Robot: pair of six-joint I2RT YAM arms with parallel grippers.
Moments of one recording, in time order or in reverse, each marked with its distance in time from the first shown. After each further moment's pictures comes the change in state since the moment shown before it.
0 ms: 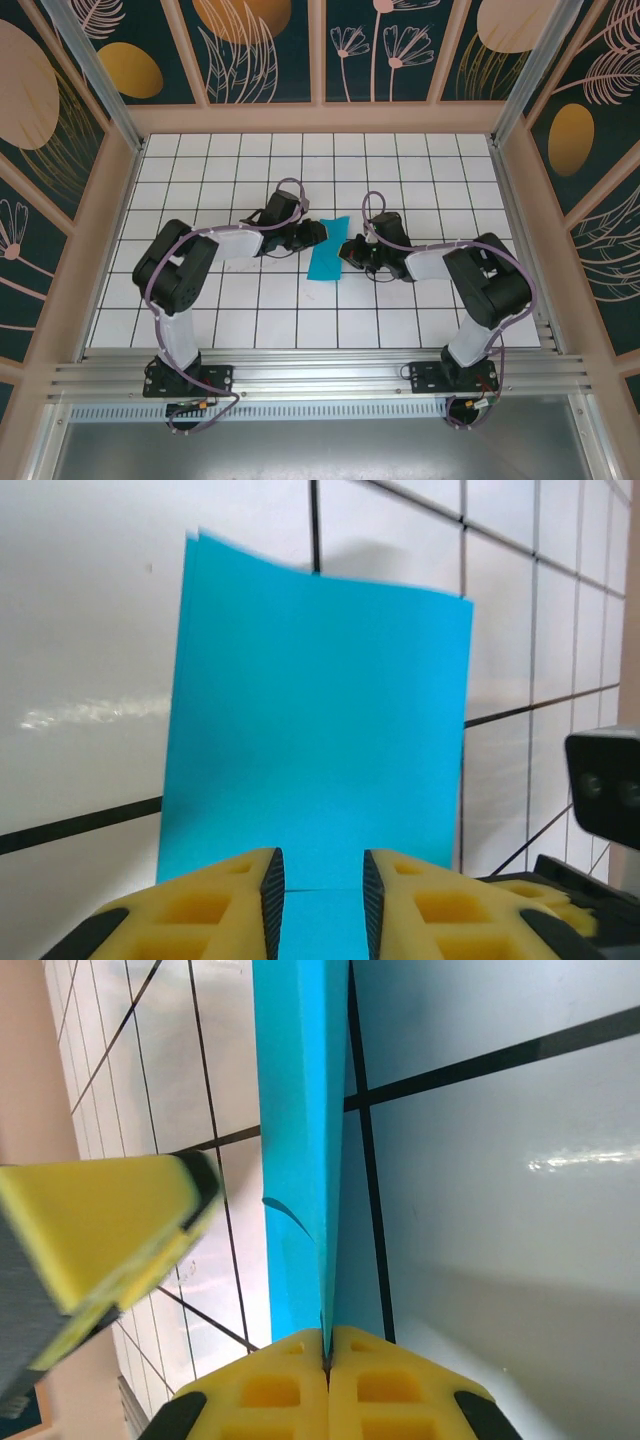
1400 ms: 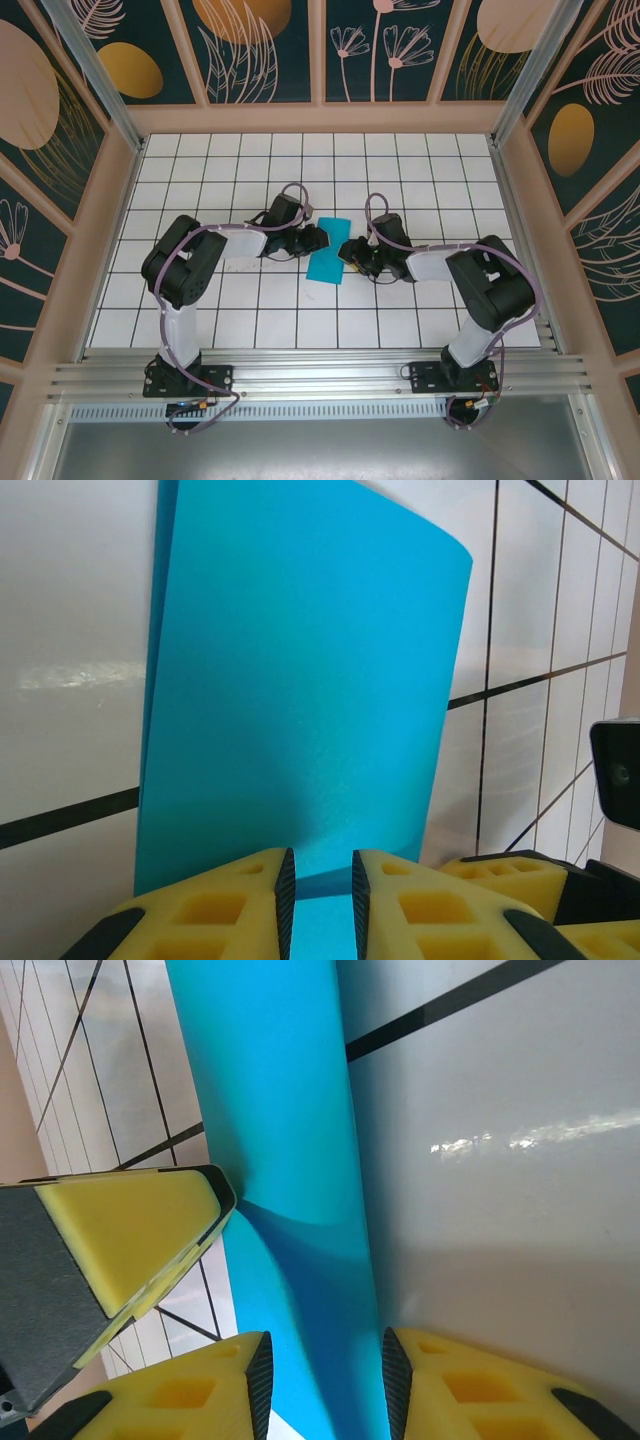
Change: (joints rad) left arm 0.000 0.097 0.020 0.011 0.098 0.001; right arm 0.002 -0.006 -0.007 -0.063 0.028 0.047
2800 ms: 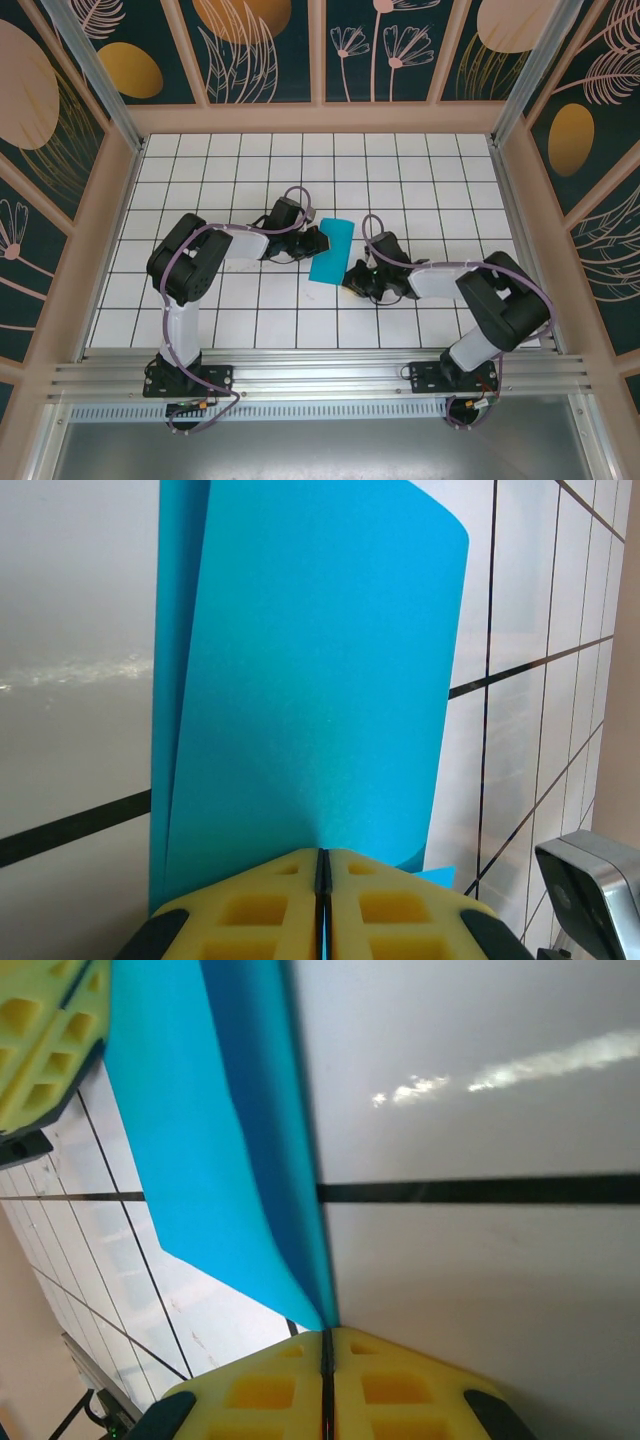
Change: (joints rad) left arm -0.001 0.040 -0.020 0.083 0.042 -0.001; right arm 0.103 -0.138 -0.113 -0.163 0.011 0.029
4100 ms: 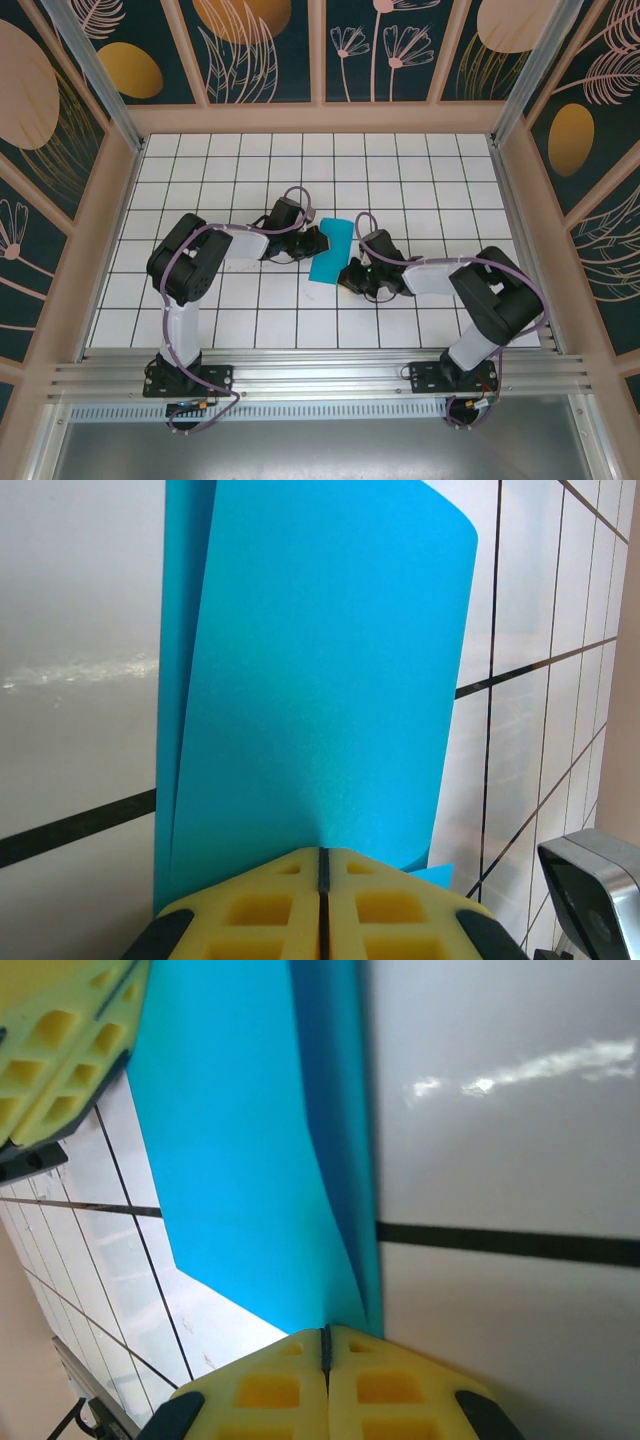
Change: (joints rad) left arm 0.000 0.000 -0.001 -0.003 -0.006 0.000; right arm 0.027 0.048 0.034 0.027 0.025 -0.006
